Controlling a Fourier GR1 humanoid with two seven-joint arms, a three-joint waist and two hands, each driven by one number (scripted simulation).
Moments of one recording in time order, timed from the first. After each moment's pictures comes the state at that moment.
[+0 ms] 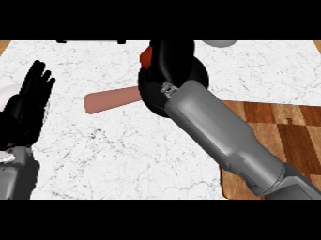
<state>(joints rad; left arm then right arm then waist) -0.22 0.21 0.09 -1.63 0.09 0.14 0.23 -1.11 -0.02 0.50 -0.89 1.02 -0.43 0.91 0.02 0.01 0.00</state>
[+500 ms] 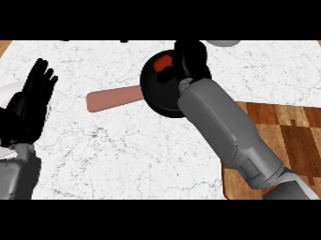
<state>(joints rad) -0.24 0.21 0.10 -1.60 0.09 0.12 0.22 -1.08 0.00 0.32 -0.68 0.76 -0.52 0.65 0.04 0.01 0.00</state>
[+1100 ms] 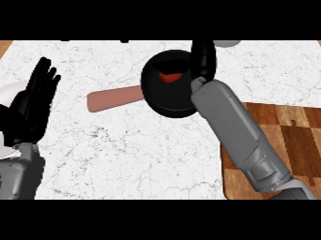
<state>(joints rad) -0.25 0.19 0.08 -1.62 0.07 0.14 0.24 -1.00 0.00 0.13 -0.75 0.33 -0.64 0.20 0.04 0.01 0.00</state>
